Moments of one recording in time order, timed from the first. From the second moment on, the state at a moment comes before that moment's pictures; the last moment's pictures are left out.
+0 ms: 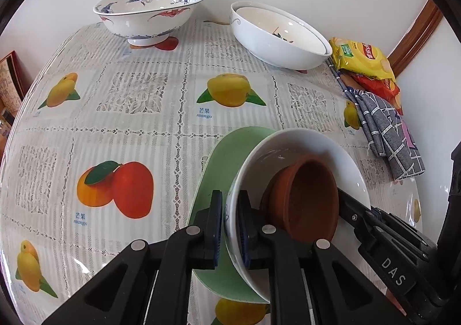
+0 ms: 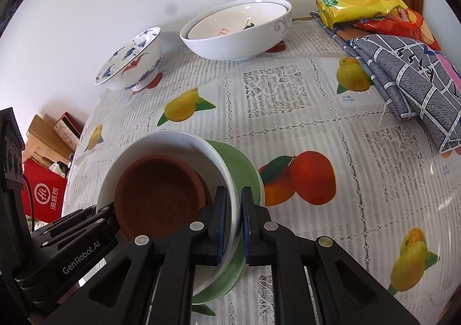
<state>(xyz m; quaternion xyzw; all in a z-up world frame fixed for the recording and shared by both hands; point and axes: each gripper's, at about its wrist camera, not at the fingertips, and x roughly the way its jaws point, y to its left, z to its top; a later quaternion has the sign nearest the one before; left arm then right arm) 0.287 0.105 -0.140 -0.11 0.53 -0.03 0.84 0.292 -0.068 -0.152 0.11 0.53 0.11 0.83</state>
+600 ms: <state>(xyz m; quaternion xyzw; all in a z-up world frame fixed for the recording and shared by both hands) 0.264 0.112 -0.120 -0.10 0.52 -0.03 0.85 0.270 -0.069 -0.132 0.09 0.51 0.10 0.85</state>
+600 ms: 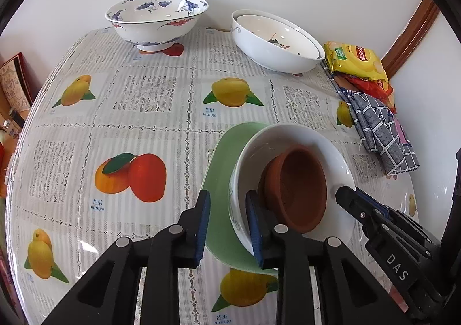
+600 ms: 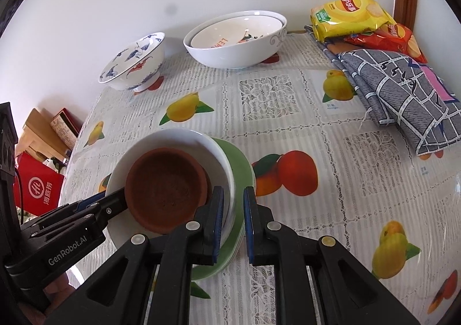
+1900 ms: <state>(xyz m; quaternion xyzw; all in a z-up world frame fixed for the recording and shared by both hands) 0.046 0.022 -0.013 -0.06 0.38 -0.01 0.92 0.061 -0.189 -0.021 0.04 0.41 -0.01 0.91</state>
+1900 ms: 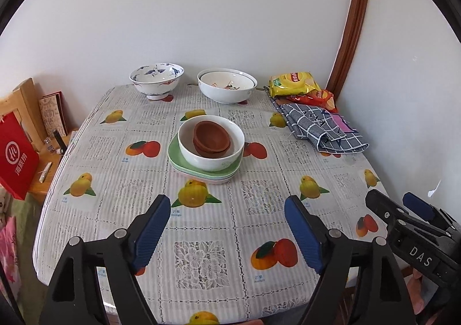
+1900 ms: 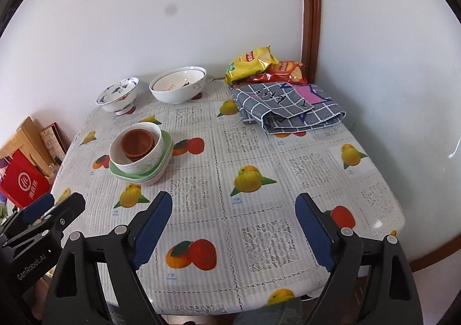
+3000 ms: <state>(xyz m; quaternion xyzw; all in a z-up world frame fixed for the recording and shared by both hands) 0.015 0.013 -0.001 -0.03 0.37 0.01 0.93 0.022 -0.190 -0.012 0.03 0.40 0.00 0.92</state>
